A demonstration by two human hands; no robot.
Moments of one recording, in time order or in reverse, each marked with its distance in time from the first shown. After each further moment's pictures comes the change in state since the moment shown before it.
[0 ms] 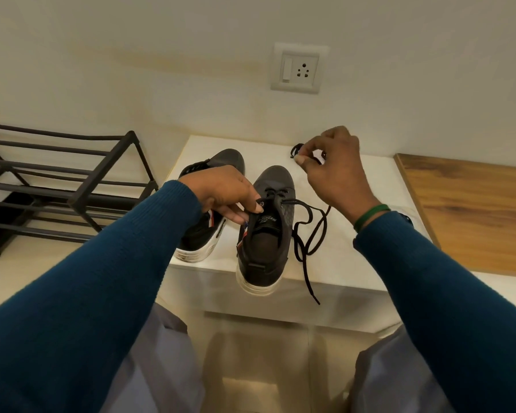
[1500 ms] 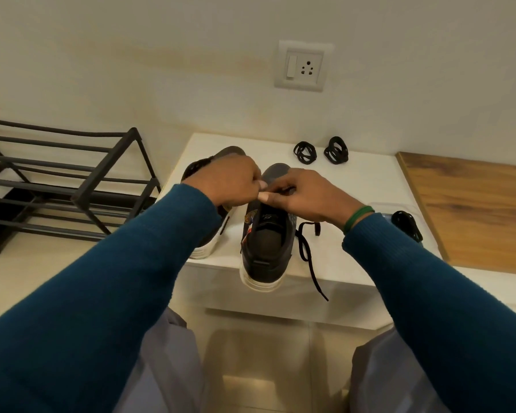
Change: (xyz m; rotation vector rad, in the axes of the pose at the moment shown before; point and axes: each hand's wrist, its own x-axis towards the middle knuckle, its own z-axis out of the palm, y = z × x) left_hand -0.013 0.010 0.004 0.915 0.301 0.354; right_hand -0.015 -0.008 0.026 -0.021 -0.586 -0.083
